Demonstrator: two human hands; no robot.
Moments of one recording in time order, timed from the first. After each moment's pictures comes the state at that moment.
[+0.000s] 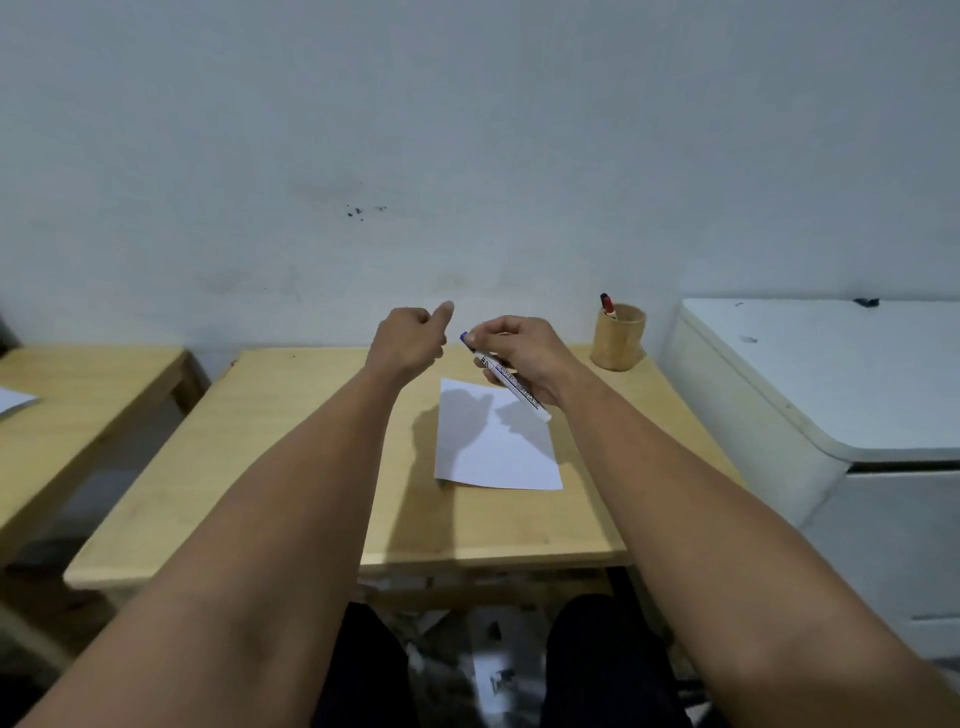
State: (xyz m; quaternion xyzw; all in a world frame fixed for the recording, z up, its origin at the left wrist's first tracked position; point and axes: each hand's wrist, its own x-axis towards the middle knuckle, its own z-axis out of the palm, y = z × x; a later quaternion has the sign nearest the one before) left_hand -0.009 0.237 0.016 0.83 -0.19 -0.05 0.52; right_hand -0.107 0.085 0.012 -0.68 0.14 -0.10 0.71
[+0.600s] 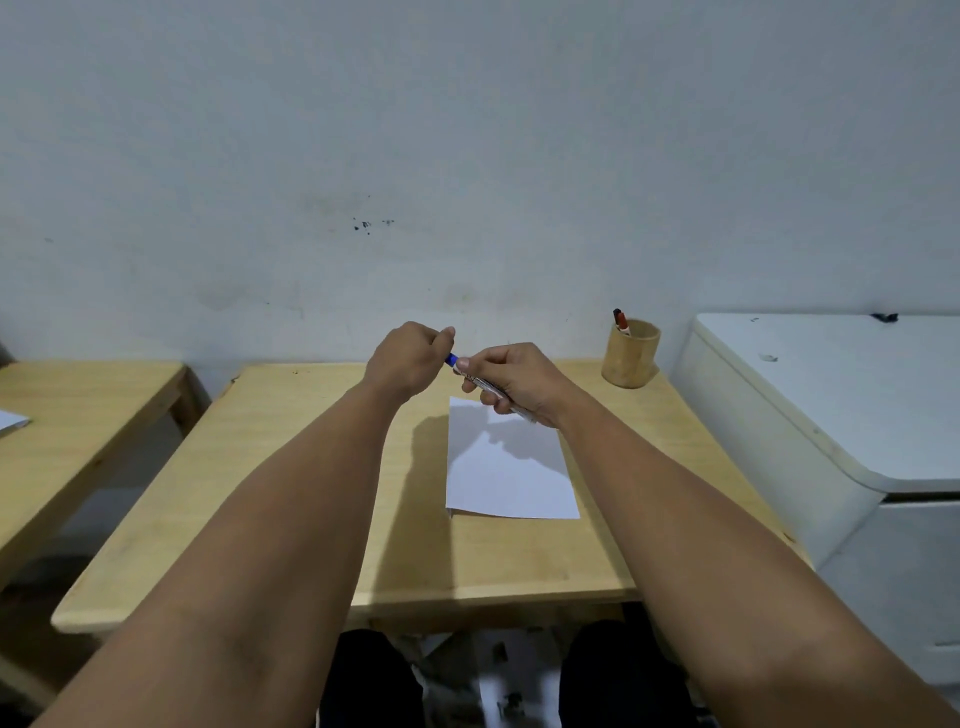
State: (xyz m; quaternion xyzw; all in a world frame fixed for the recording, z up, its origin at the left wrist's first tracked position) left_hand 0.018 0.239 0.016 0.89 -0.26 -0.02 0.38; right_hand -0.078 0.088 -0.003 -0.75 0.10 -0.06 0.65
